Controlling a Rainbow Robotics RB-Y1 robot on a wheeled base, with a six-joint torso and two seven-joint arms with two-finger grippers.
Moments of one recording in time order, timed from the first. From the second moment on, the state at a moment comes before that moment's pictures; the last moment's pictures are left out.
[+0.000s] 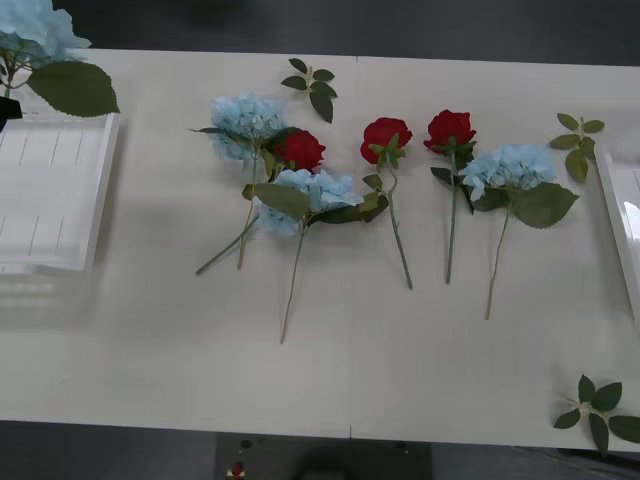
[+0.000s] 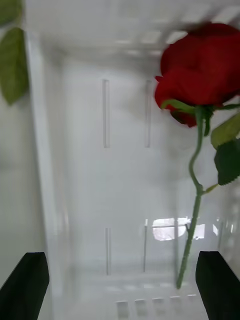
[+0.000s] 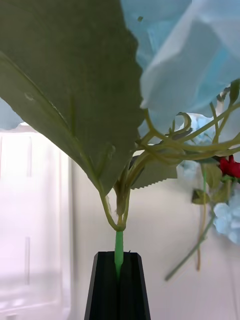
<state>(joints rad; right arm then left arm) -0.72 -1.13 0.20 -0.85 -1.11 1.25 1.89 -0.45 0.71 0.44 -1.87 0.91 1.57 -1.51</state>
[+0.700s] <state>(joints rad) -0.59 -1.16 0.18 -1.31 -1.28 1.42 1.47 -0.38 0.84 0.21 -1.62 0.78 1.03 -1.51</state>
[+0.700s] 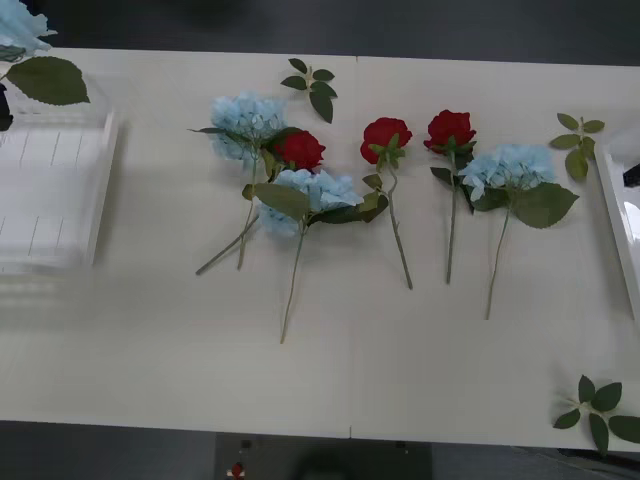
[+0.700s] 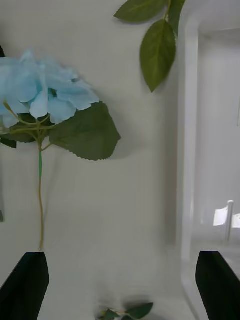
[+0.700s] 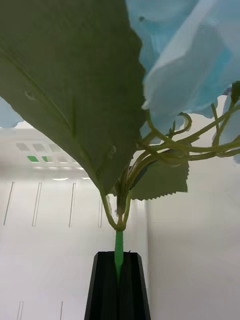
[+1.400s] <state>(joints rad) -0.39 -0.87 0.18 -1.56 -0.91 1.30 1.15 -0.38 0.90 0.21 -1.27 0.74 0.85 -1.51</state>
